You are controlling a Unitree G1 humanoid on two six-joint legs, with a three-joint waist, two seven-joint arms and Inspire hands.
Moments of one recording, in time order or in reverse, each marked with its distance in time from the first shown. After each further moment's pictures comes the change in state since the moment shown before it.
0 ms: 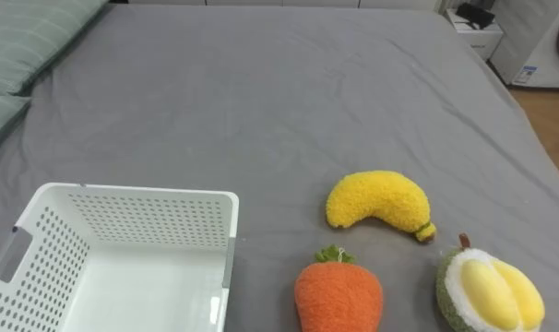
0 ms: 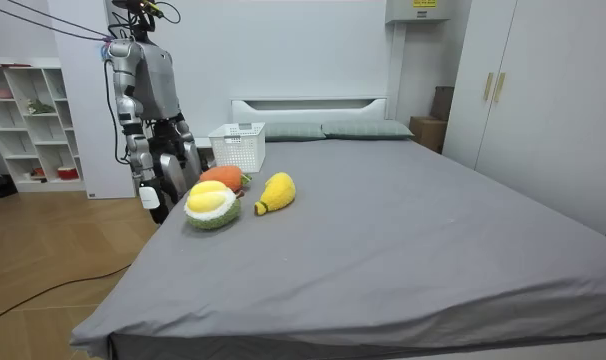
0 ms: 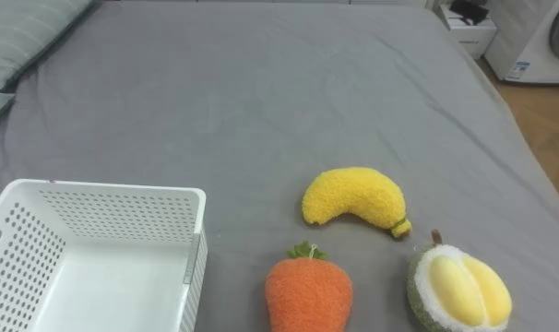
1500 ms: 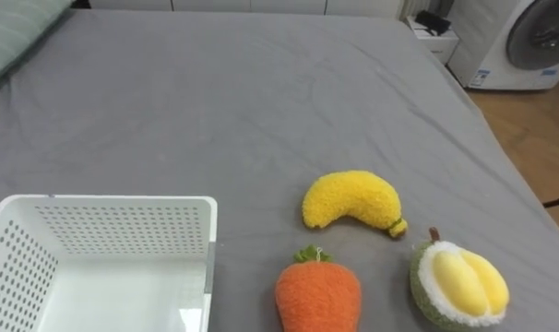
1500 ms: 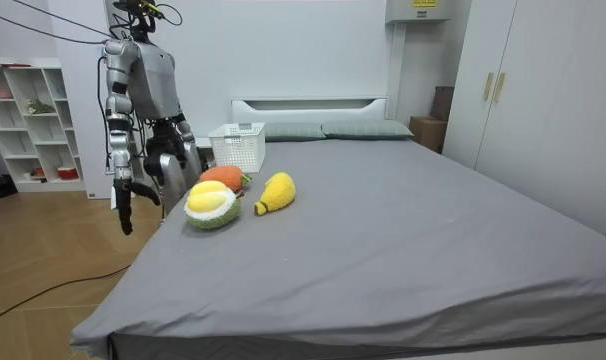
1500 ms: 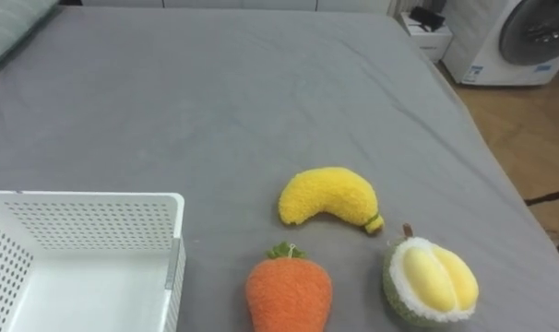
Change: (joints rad) left arm 0.088 0.091 0.185 -0.017 0.029 0.019 -0.057; right arm 0.065 -0.030 -0.479 -0.103 0.242 0.066 -0.162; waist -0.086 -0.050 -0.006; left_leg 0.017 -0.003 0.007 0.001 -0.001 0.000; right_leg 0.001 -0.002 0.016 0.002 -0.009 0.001
